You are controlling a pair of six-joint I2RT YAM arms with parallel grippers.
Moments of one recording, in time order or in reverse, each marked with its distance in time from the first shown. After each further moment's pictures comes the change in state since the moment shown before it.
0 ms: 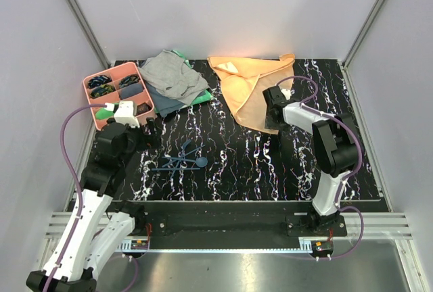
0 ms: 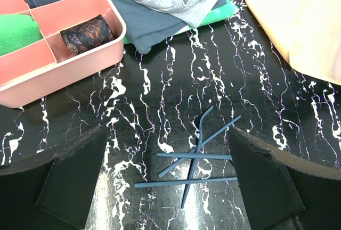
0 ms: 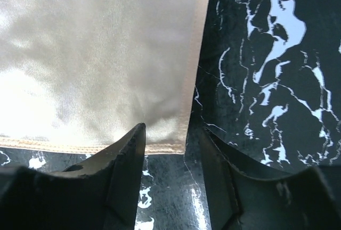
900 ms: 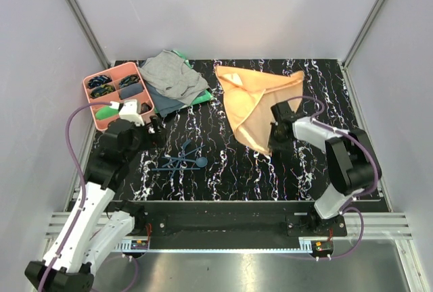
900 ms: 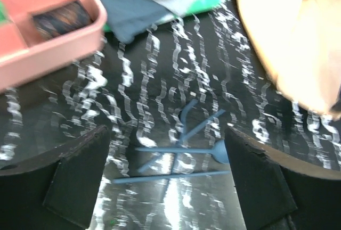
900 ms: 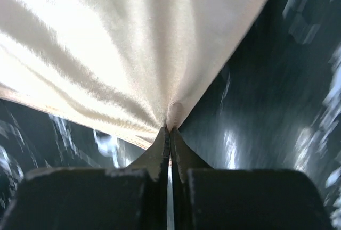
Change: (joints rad) left arm -0.014 0.048 0.000 0.001 0.041 -0.080; right arm -0.022 -0.171 -0.219 -0.030 -0.311 0.088
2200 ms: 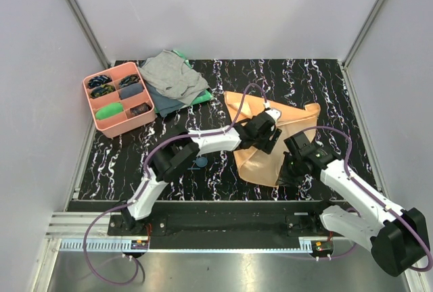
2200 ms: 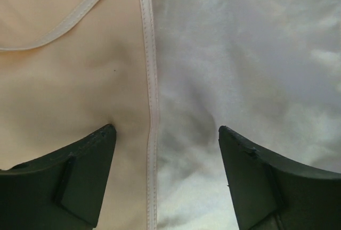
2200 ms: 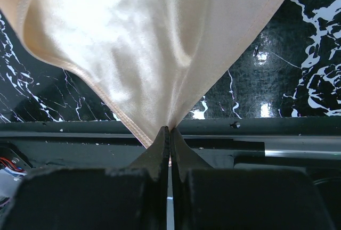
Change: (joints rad) left arm -0.713 1.518 0.830 0.338 -0.051 -0.046; right arm 0.171 -0.724 -0.333 -0.416 -0.118 0.288
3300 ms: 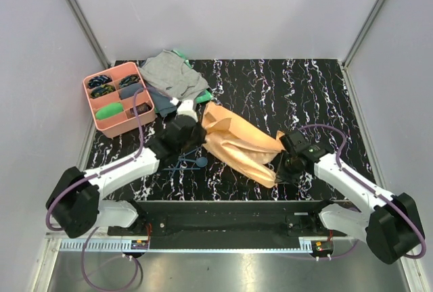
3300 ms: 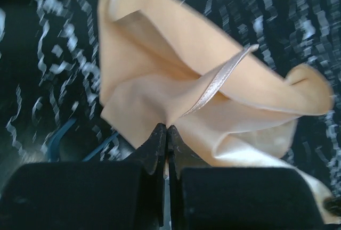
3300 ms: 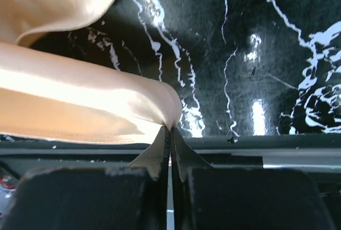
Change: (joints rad) left arm 0.242 -0.911 -0.825 0.195 -0.161 -0.251; right arm 0.000 0.096 0.000 0.065 0.036 -0.003
